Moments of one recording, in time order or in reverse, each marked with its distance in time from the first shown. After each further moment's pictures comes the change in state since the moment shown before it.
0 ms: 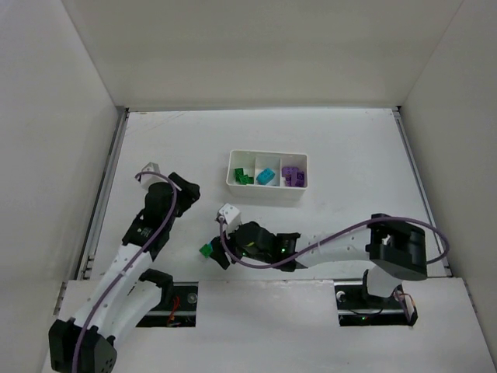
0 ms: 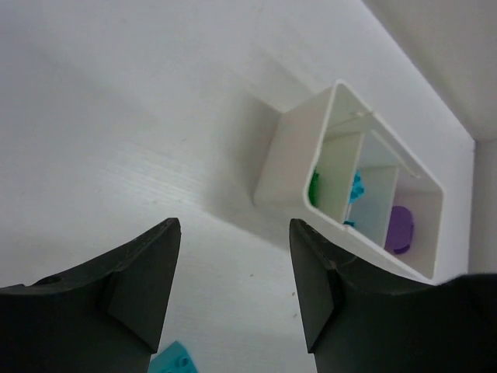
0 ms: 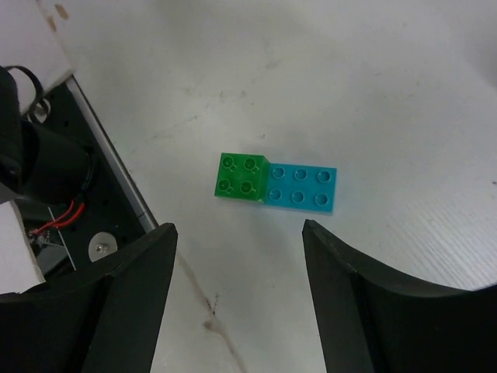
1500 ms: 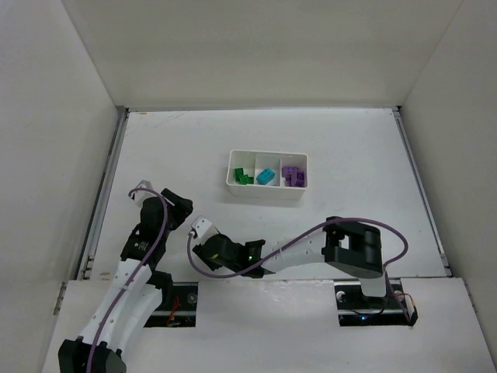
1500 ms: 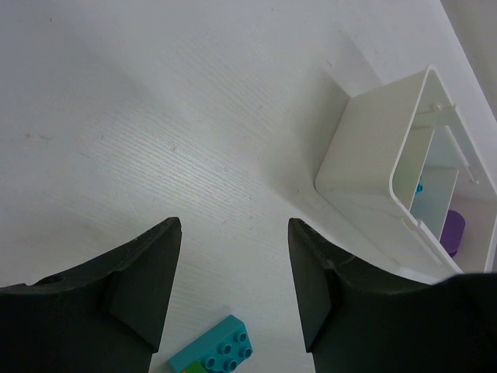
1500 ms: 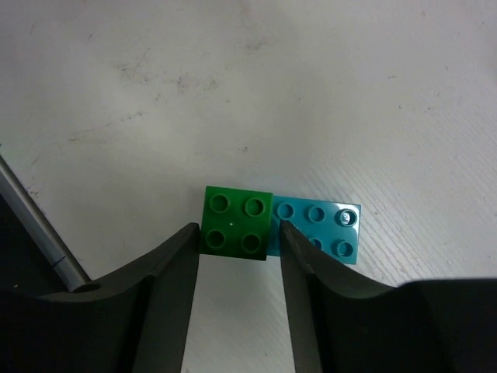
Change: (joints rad) left arm 0.128 -0.163 -0.173 -0.084 0.061 -0.035; right arm 0.079 0.321 0.285 -0.160 0.203 -0.121
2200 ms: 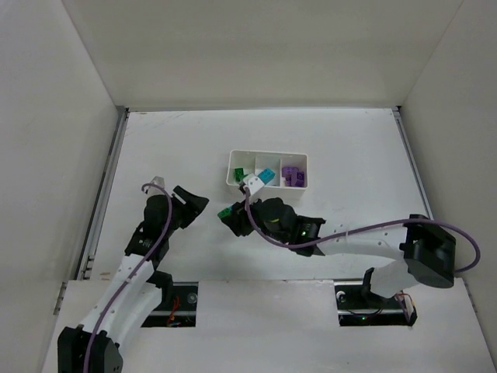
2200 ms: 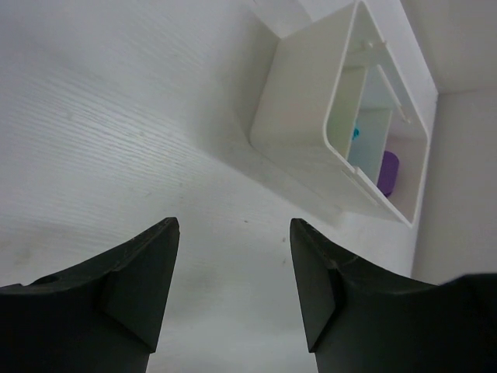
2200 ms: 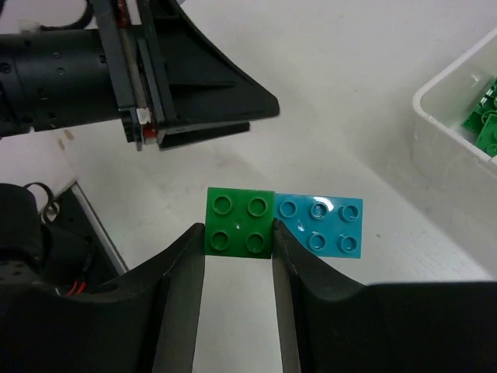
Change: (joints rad) left arm -0.025 0.054 -0.025 0.134 0.212 -0.061; right arm -0.200 -0.477 -0.286 0.166 -0.178 0.106
